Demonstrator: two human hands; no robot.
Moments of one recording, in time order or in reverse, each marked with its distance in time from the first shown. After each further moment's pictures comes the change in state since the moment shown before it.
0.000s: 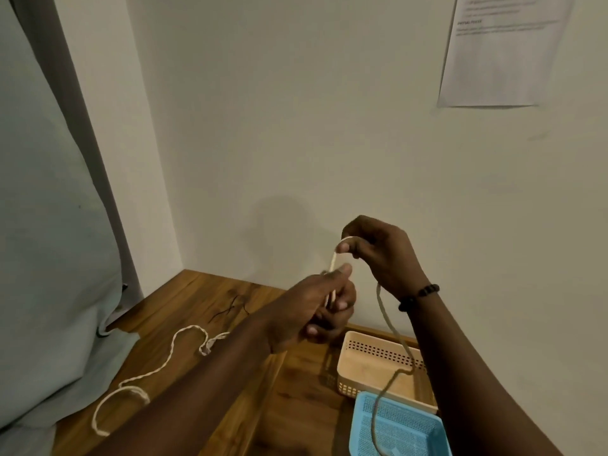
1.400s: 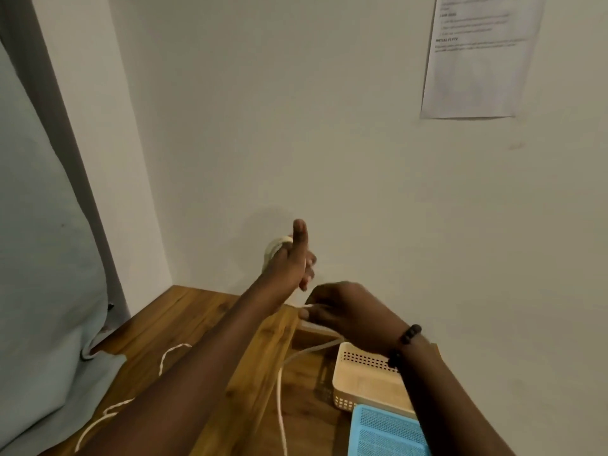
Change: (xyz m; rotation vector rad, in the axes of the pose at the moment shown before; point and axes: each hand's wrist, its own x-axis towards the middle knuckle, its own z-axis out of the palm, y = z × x) left_hand 0.050 0.023 -0.036 0.332 0.714 0.047; right_hand -0.036 -0.029 0.025 -0.280 -0.494 0.175
